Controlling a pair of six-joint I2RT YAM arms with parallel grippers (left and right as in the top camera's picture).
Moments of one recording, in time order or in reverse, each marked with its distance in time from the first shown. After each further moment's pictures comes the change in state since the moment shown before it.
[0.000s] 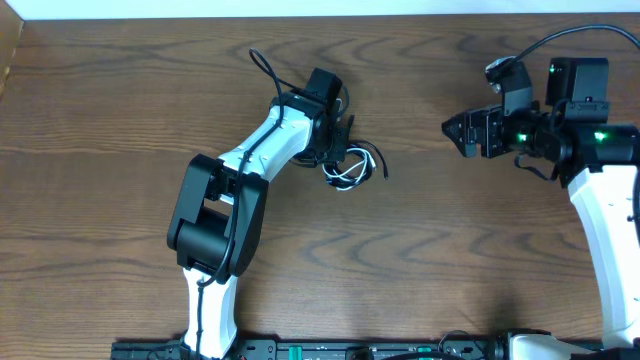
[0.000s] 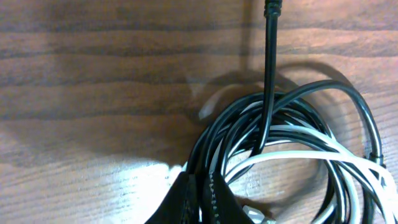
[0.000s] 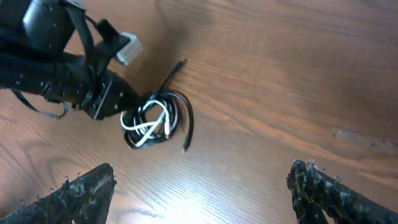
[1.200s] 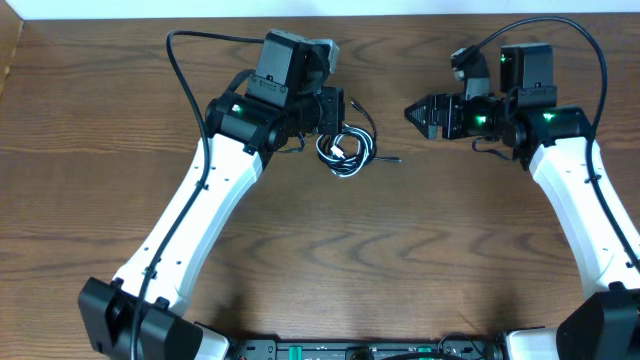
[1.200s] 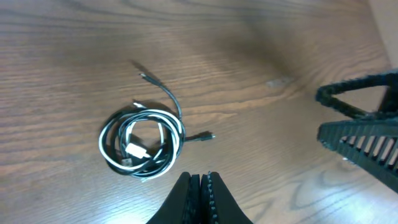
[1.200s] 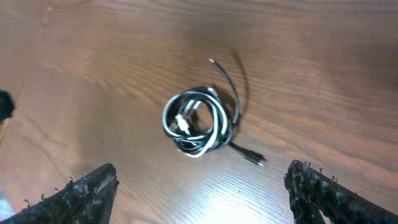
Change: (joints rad) left arm 0.000 -0.497 0.020 -0.016 0.097 -0.038; right arm 0.113 0.149 0.000 0.183 -0.056 0.256
